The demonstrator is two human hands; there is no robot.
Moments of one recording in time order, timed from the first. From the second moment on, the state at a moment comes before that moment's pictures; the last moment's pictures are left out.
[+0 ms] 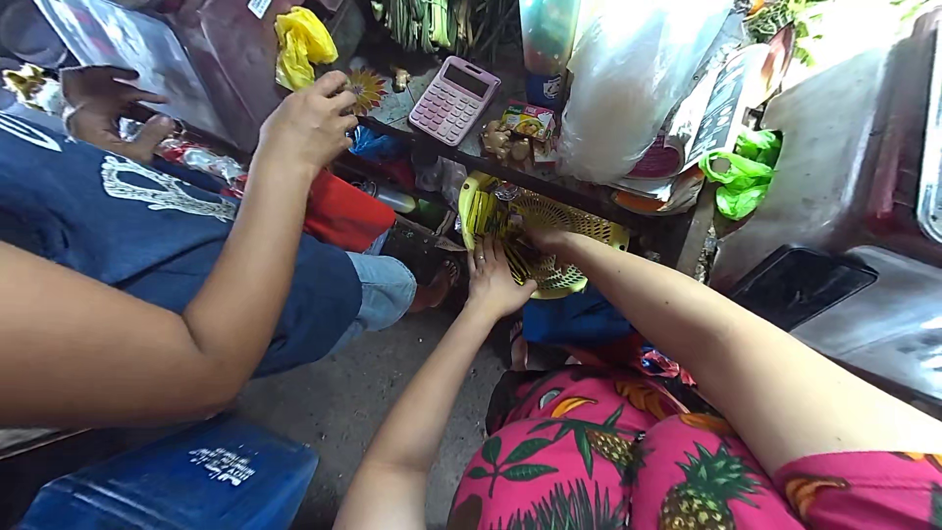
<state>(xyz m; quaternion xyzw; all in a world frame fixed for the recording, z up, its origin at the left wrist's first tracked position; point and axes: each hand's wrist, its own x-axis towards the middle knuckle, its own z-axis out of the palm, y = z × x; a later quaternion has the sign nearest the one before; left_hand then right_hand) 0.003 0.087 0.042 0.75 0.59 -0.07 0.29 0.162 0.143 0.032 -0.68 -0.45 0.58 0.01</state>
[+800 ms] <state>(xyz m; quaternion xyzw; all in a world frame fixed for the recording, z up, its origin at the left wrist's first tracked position) 0.018 0.165 0.058 0.82 0.52 0.01 0.26 0.187 0.155 0.039 -0.78 -0.46 0.41 -0.07</state>
